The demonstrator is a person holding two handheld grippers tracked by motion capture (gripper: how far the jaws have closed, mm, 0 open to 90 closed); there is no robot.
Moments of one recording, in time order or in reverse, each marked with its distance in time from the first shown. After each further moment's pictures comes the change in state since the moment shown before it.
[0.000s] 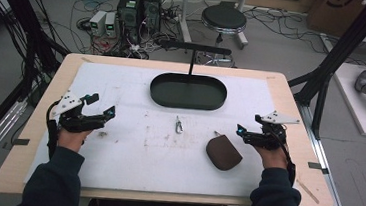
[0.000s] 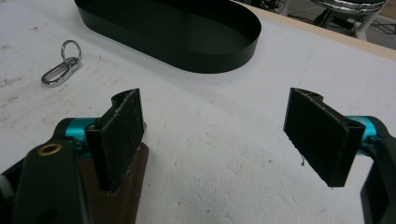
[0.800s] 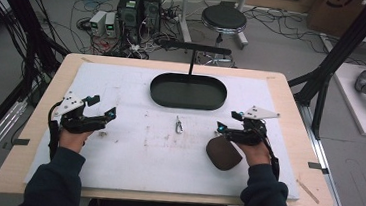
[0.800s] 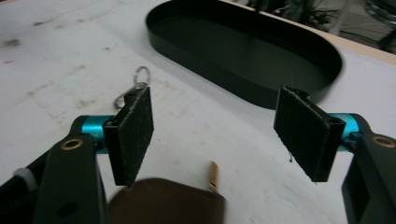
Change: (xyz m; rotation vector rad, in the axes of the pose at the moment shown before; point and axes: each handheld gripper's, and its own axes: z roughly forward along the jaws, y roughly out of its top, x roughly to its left) left arm -0.001 -0.004 0.002 0.021 0.000 -0.001; right arm 0.042 0.025 0.028 -0.034 0.184 -0.051
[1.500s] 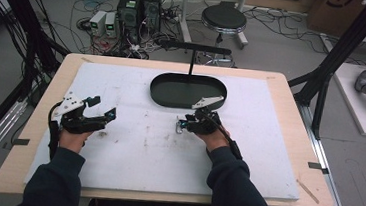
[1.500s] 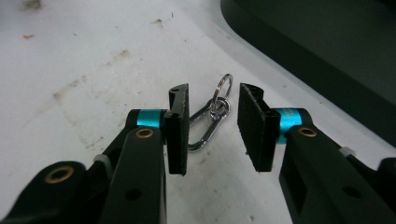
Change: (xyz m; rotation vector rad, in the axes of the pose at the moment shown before) left arm 0.002 -0.003 0.001 0.009 -0.011 -0.014; right arm 0.053 0.033 0.107 0.249 0.147 -0.038
